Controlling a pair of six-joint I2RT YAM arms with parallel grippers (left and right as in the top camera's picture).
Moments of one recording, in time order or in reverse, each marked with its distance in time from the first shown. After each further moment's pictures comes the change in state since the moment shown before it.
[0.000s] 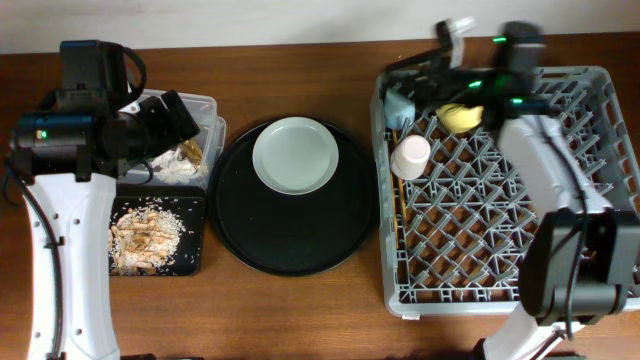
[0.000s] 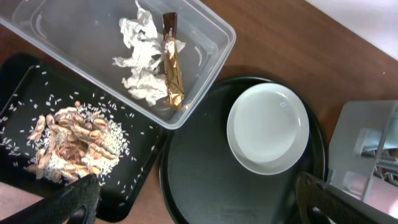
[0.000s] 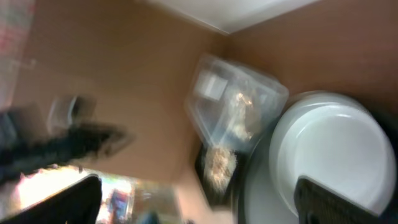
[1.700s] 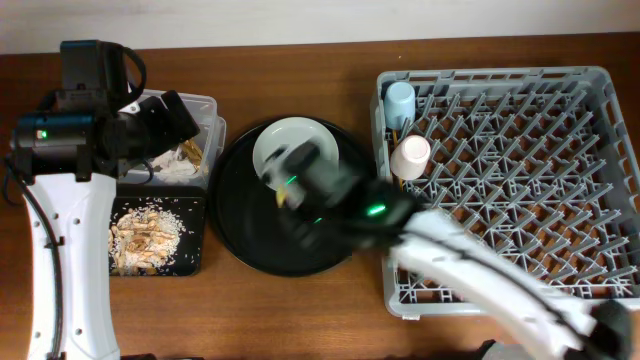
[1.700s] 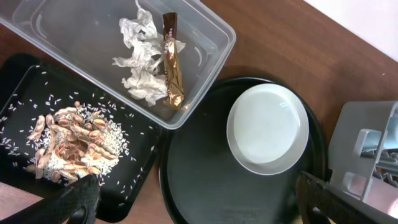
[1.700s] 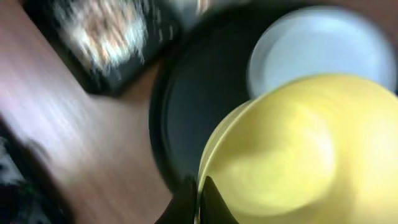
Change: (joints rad) left arm 0.000 0.000 0.000 0.001 0.000 -0.003; right arm 0.768 -0.318 -0.018 -0.600 1.071 -0.516
